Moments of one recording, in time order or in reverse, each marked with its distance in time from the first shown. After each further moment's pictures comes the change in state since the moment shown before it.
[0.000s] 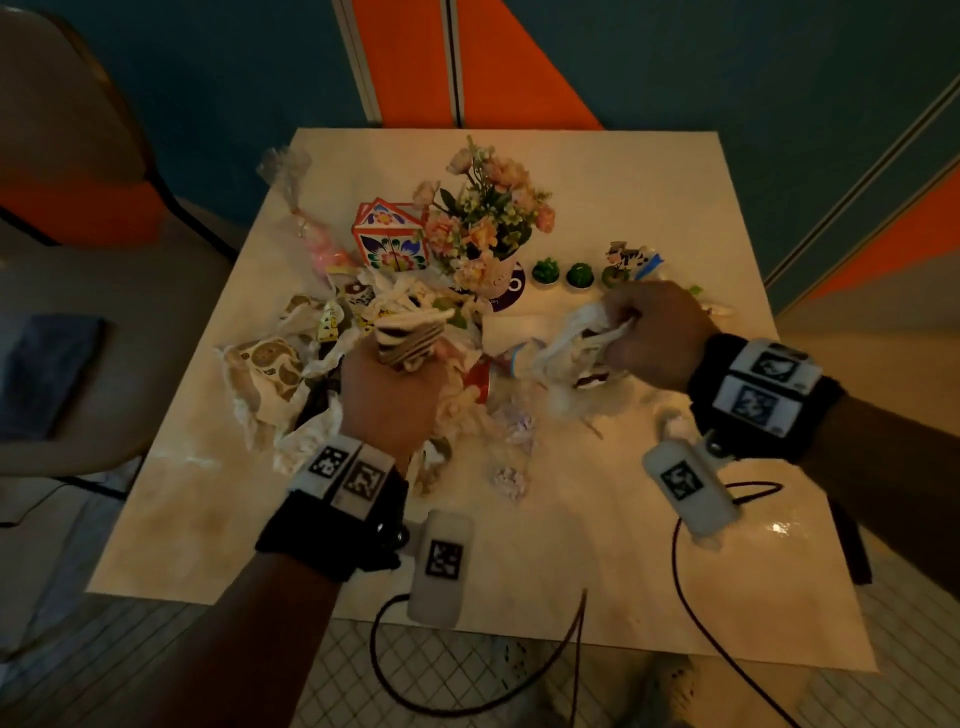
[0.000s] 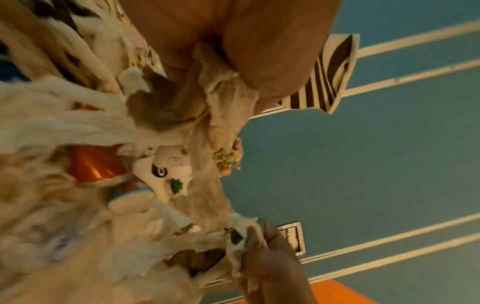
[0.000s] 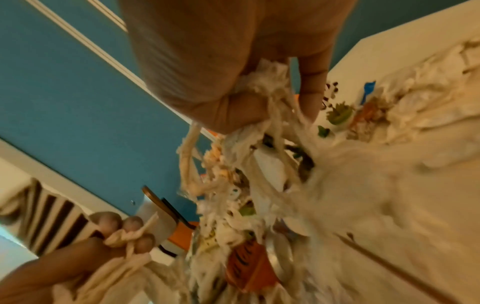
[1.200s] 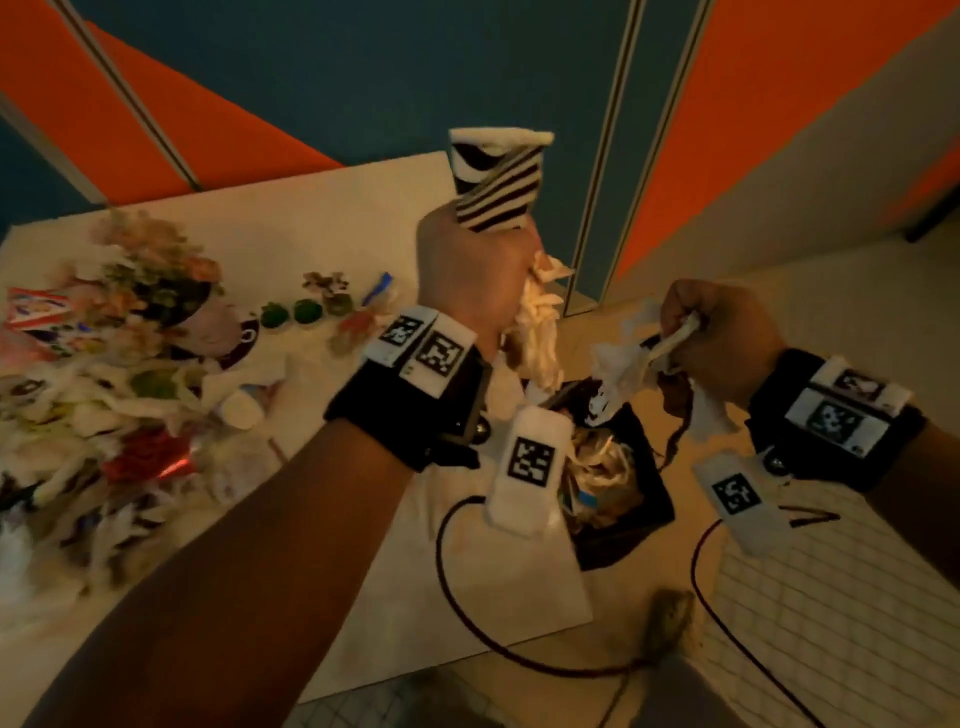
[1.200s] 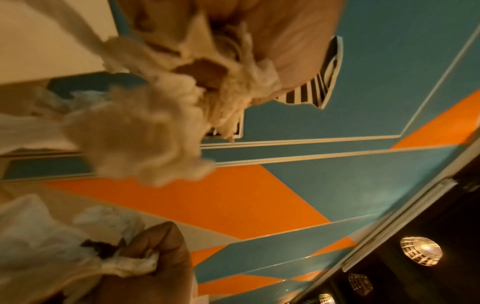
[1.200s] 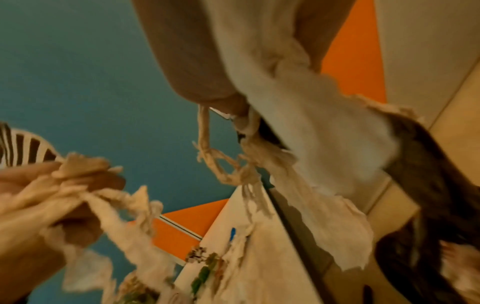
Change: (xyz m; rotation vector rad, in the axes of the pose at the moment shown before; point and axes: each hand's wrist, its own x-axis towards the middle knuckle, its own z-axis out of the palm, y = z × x) left_hand -0.090 0.177 0.319 -0.173 -0.314 0.085; right_hand -0.162 0.260 -0.183 0.377 0.402 0.159
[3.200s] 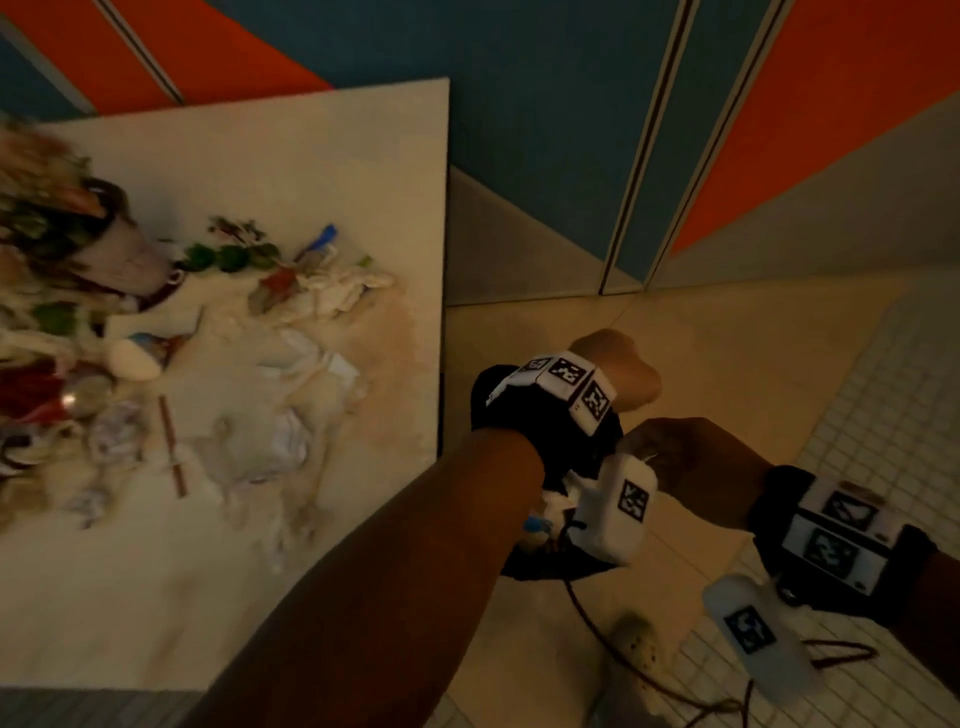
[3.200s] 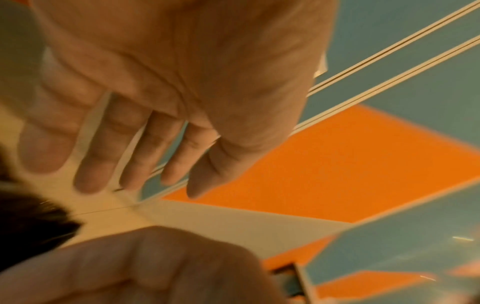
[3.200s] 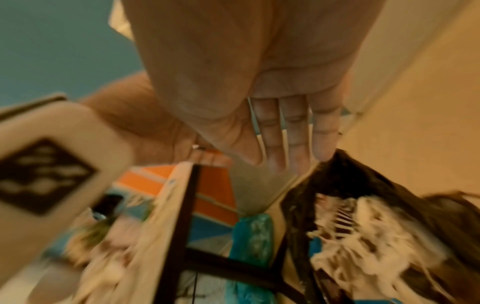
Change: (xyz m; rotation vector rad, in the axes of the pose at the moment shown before) left_hand 0.019 -0.094 0.226 0.883 -0.717 -0.270; right_hand 0.030 0.139 -0.052 -0.256 -0.721 0.302
